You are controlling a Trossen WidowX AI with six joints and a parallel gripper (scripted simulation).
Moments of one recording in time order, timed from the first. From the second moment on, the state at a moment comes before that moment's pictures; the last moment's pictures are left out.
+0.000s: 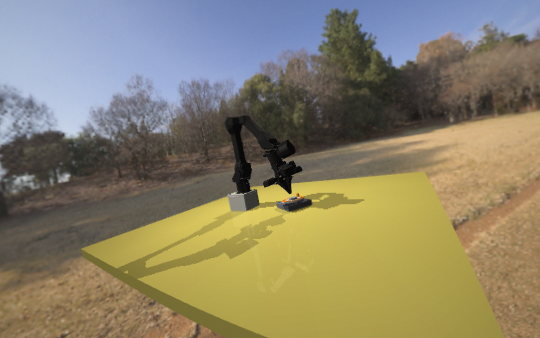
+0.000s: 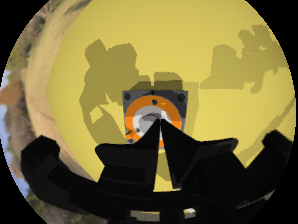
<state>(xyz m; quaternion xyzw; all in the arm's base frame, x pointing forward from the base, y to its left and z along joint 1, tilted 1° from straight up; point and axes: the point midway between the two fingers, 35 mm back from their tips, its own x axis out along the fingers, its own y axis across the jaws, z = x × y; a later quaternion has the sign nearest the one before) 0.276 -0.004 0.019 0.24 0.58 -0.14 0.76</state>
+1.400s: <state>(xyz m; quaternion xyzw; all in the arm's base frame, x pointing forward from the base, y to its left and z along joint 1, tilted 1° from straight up) 0.270 0.076 -0.002 0.00 0.70 0.01 0.72</state>
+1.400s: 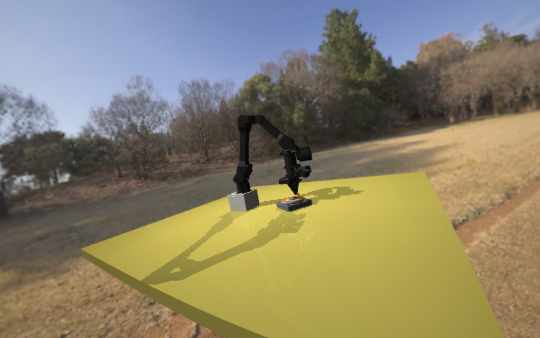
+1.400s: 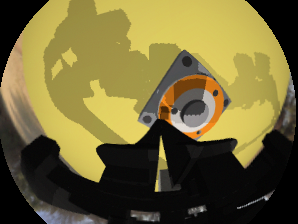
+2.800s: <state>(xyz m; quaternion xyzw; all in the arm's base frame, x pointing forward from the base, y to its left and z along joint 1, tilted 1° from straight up) 0.315 0.061 0.001 0.00 0.69 0.02 0.72</state>
